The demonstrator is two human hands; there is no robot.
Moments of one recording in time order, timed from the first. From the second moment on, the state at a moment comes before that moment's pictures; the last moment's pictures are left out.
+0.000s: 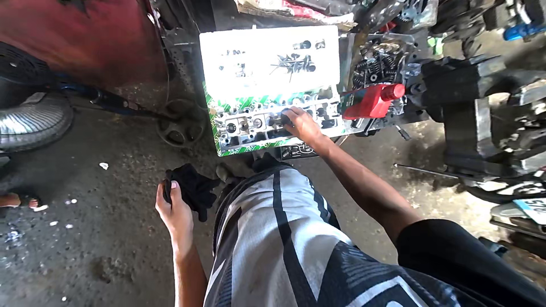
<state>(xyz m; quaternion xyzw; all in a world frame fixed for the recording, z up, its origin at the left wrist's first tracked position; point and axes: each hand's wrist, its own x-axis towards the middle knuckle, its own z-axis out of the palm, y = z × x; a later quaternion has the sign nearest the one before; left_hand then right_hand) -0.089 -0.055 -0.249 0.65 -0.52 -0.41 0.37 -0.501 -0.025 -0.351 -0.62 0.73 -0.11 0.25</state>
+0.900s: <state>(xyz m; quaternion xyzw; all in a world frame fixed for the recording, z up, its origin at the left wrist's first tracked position) -0.070 -0.037 -0.206 0.39 -0.23 -0.69 0.56 -0.667 -0.146 -0.351 -0.35 0.88 -0.03 0.31</state>
